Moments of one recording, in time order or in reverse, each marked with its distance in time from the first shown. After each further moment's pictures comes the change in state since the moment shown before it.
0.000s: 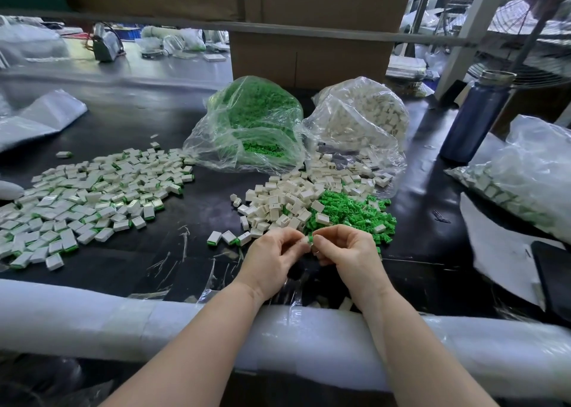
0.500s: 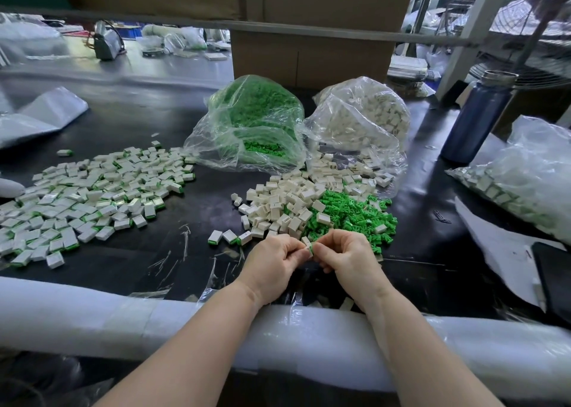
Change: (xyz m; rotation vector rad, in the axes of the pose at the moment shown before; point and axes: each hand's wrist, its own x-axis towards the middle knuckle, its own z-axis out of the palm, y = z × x) left_hand -0.002 0.002 -0.001 0.201 -0.056 0.017; right_hand 0.002 0.003 0.000 -0.217 -0.068 0.026
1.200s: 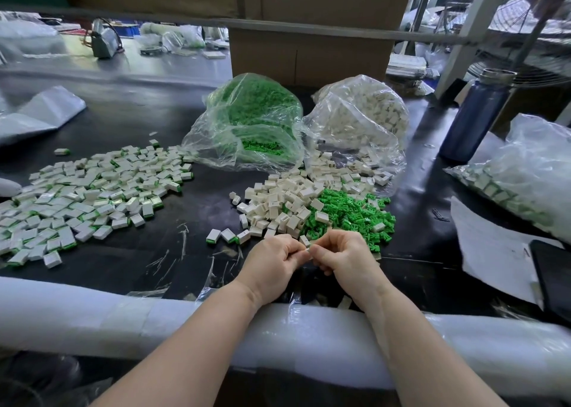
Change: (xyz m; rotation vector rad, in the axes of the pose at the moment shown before) left_hand -0.003 0.004 -0.002 0.045 -0.044 0.017; right_hand 0.000 0.001 -0.001 0.008 -0.045 0.022
